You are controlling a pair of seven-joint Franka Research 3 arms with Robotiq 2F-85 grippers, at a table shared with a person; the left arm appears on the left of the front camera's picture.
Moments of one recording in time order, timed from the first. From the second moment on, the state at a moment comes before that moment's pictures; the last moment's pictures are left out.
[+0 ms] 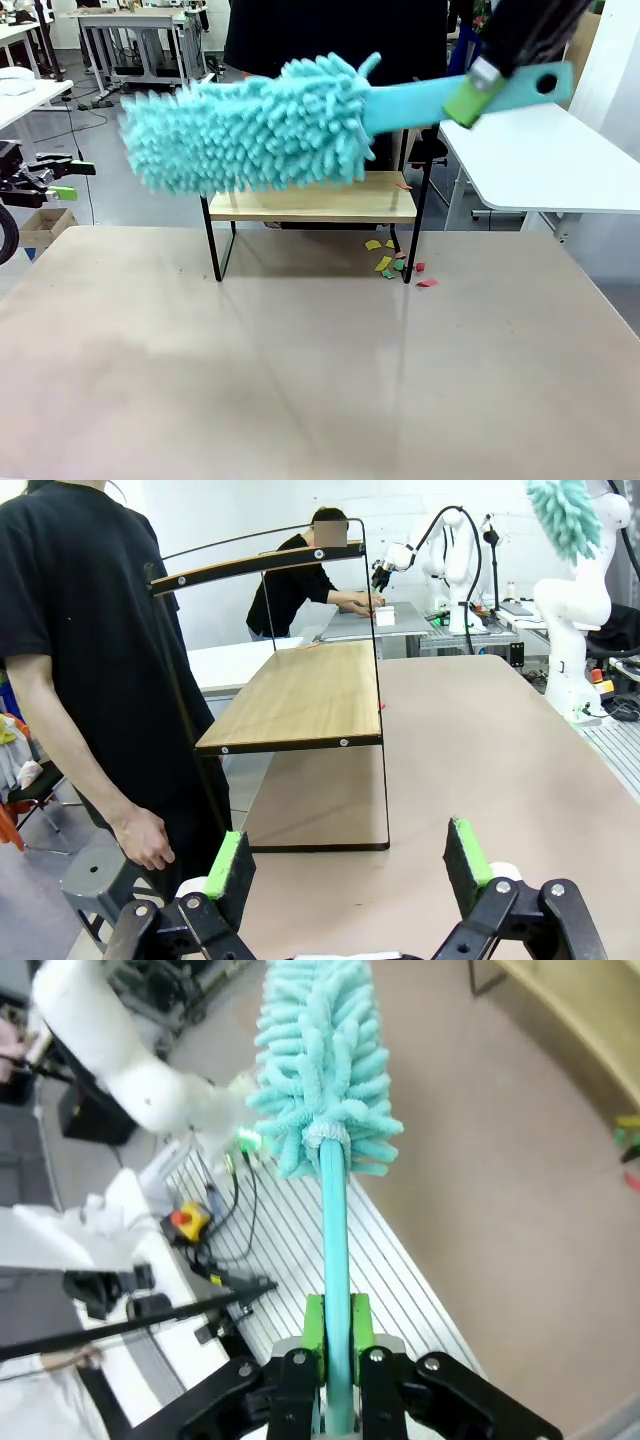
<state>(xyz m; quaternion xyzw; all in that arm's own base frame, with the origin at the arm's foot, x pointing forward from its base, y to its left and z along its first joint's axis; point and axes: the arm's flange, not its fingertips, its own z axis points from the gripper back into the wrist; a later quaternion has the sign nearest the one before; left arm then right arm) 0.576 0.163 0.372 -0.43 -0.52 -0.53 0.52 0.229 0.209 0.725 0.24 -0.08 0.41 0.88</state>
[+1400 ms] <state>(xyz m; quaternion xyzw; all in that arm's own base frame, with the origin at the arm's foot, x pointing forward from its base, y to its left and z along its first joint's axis) 0.576 0.163 0.372 -0.43 -0.52 -0.53 0.52 0.229 0.097 0.607 0.09 0.12 0.48 0.87</state>
